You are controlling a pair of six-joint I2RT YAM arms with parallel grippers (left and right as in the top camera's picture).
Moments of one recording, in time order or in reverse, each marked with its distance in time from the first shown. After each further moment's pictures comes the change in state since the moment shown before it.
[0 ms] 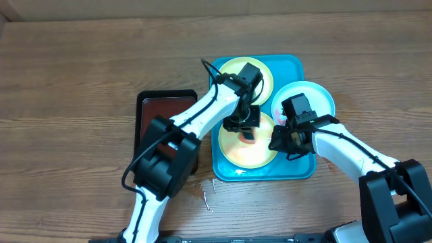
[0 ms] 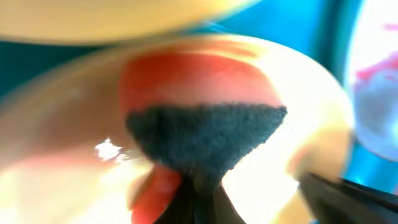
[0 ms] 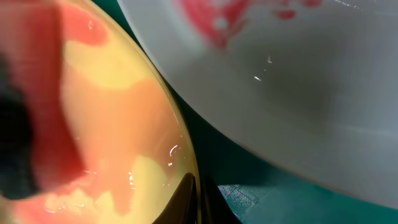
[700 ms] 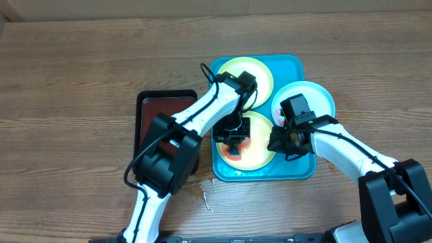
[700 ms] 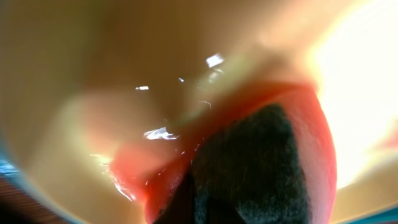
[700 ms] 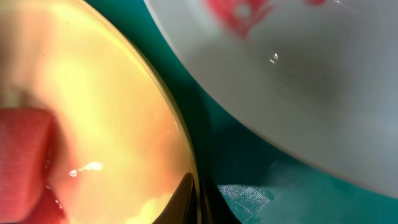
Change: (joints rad) left arm 0.022 0.026 0.032 -0.315 -0.098 0.001; right arm 0.006 0.000 0.000 -0.001 -0.023 0.000
